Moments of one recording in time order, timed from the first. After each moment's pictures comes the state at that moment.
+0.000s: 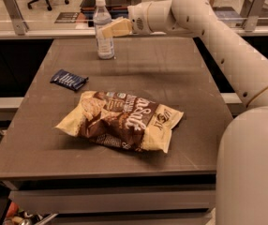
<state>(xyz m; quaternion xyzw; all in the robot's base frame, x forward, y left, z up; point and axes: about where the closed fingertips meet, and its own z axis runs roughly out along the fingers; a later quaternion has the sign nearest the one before) 0.799 0.048 0.952 -0.41 0.68 0.28 0.54</state>
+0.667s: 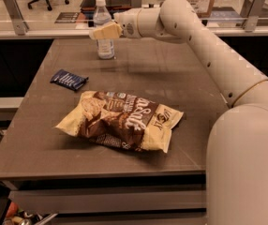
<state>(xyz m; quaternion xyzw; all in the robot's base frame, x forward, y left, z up) 0.808 0.086 0.935 -0.40 0.67 0.31 0.54</state>
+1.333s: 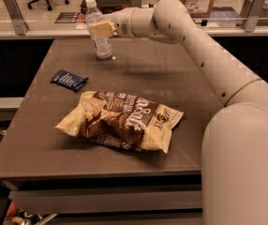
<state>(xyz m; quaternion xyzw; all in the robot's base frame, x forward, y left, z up) 0.811 0.106 0.939 -0.41 0.66 0.31 0.55</state>
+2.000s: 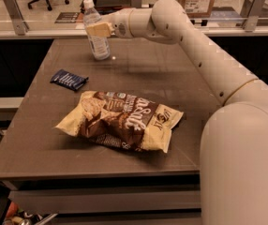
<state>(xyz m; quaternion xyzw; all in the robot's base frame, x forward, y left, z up) 0.810 0.112 0.937 -0.41 0.65 0.32 0.55</state>
